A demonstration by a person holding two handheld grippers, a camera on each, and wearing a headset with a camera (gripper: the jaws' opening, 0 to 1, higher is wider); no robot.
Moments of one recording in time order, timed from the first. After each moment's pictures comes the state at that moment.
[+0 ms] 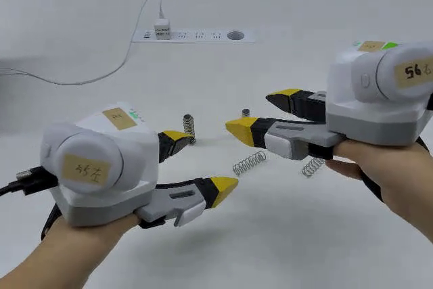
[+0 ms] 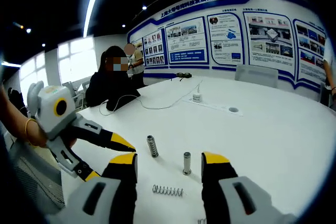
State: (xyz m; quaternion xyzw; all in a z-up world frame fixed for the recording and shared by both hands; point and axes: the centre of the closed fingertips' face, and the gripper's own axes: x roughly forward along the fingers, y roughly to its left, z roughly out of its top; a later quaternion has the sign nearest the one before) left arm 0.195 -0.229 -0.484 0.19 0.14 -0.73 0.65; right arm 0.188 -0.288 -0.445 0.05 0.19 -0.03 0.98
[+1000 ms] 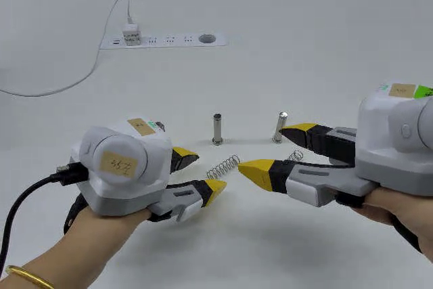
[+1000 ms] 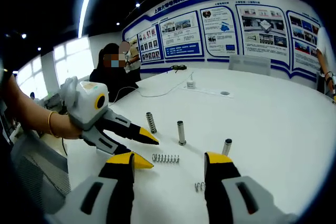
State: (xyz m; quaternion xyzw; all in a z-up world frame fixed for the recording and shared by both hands) left arm 0.186 -0.265 -0.527 0.21 0.17 -0.74 0.61; right arm 0.134 -0.288 -0.466 0.07 0.21 -0.04 0.97
